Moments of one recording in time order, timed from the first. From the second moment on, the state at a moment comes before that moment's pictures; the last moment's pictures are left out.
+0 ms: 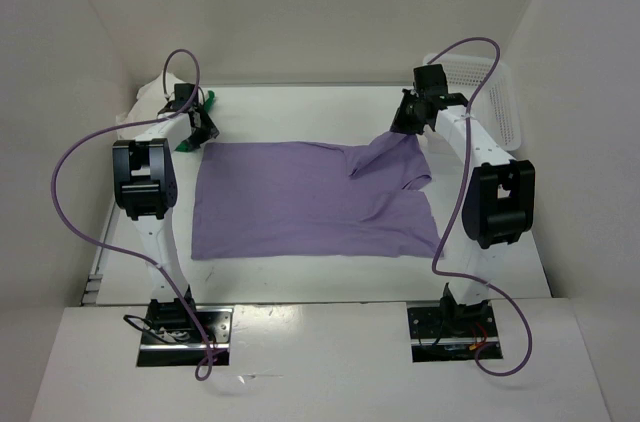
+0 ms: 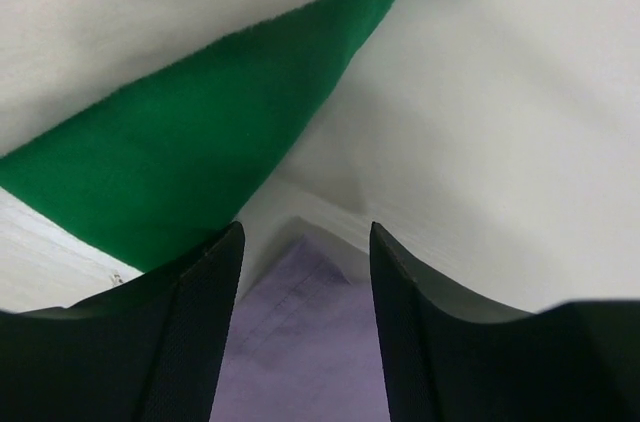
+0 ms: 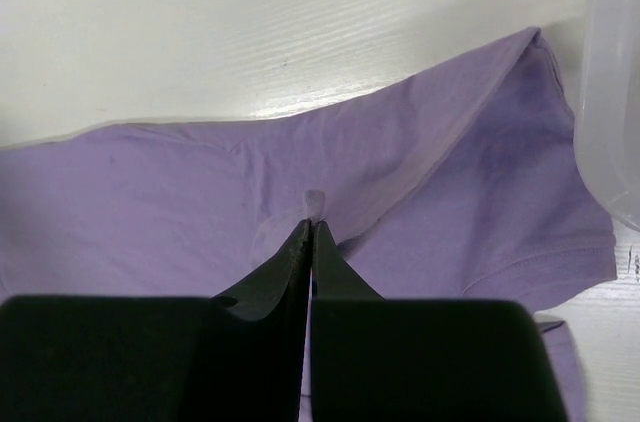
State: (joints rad) left arm 0.09 2.19 1.65 -0.39 -0.14 -0.52; right arm 0.14 1.84 1.57 -0.57 -0.09 0.49
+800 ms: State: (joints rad) left arm 0.08 2.18 1.62 -0.38 -0.17 -0.51; right arm 0.14 1.86 1.57 -0.55 -0.10 0.50
